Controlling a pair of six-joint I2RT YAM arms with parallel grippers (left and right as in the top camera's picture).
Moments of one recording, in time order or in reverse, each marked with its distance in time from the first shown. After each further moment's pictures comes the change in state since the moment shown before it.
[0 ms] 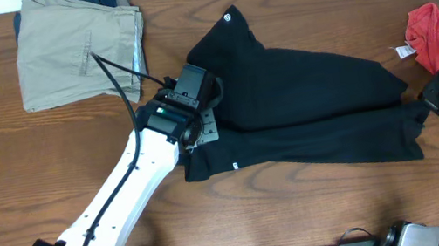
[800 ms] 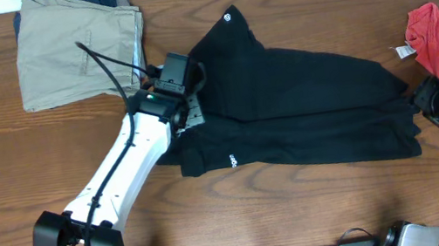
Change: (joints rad) left arm 0.116 0.093 0.000 0.116 -0.086 0.050; right arm 0.019 0.000 -0.125 0.132 0.017 0.014
